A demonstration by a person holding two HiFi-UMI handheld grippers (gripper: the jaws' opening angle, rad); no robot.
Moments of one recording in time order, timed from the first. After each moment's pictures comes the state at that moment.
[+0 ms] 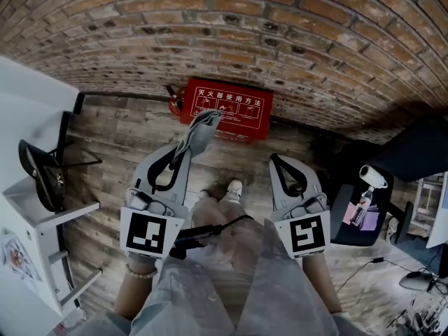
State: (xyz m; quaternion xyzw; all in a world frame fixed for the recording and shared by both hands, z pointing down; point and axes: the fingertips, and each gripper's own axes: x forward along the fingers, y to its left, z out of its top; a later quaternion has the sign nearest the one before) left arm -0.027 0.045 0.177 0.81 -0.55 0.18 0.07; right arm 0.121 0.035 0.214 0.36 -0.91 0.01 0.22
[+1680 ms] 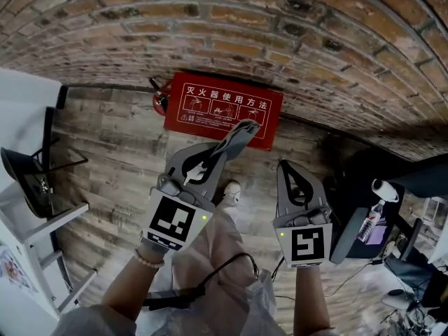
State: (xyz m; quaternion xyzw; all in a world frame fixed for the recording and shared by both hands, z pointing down) left arm 0.028 -0.044 0.360 0.86 -0.44 0.20 0.15; right arm 0.131 -0.039 0.360 0.41 -0.87 0.07 0.25
